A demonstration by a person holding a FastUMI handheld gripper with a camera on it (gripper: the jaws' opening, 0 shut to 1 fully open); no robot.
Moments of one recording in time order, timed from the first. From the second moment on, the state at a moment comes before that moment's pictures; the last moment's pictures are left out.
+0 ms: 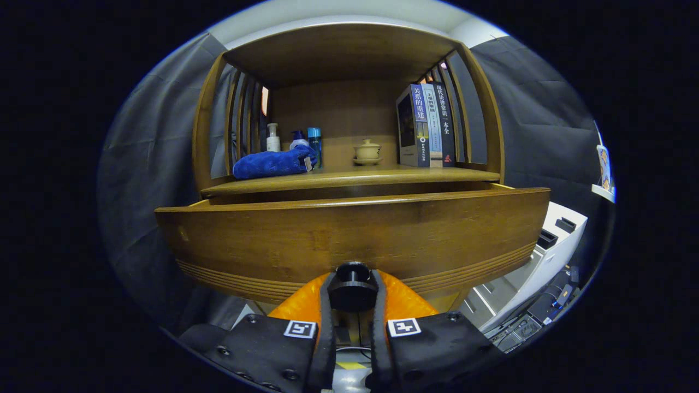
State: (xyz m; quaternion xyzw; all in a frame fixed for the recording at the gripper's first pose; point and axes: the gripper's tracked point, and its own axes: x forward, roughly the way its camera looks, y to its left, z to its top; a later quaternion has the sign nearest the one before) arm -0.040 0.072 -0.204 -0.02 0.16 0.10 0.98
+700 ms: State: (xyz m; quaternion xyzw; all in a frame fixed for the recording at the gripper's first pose) arm -0.117 0.058 -0.209 -0.02 0.18 0.10 0.98
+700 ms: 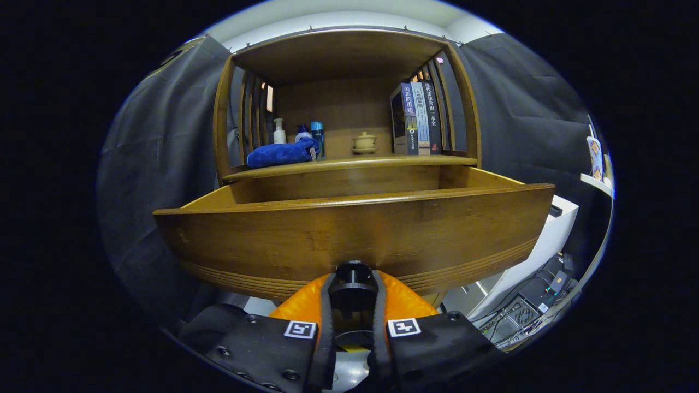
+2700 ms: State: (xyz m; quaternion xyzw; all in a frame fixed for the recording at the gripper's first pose) arm -0.112 0.065 -0.076 0.06 0.18 0.10 0.98
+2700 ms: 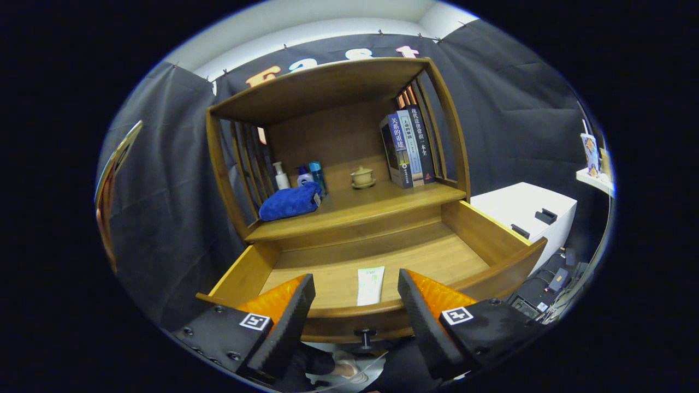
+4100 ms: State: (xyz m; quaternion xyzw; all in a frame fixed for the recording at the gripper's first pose) arm -0.005 0.093 -0.219 -0.06 0.54 0.09 0.83
